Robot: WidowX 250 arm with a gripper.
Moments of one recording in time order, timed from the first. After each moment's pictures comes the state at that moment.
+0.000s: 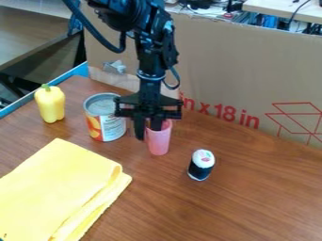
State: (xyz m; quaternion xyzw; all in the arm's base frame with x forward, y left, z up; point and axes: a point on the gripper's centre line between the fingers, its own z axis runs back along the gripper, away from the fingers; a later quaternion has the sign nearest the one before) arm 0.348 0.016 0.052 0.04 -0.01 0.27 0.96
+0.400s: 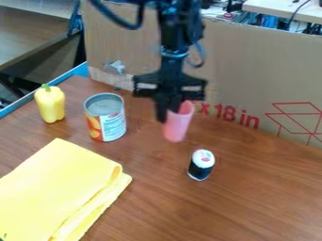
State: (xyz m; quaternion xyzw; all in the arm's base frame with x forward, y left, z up) arm 0.353 -0.027 0.101 0.03 -0.05 0.23 0.97
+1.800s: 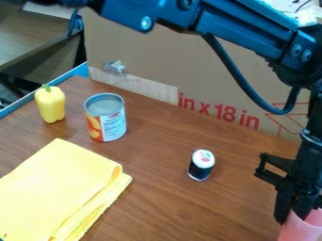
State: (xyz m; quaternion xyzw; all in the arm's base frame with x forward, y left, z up) arm 0.293 -0.208 0.050 0.00 0.08 -0.10 0.99
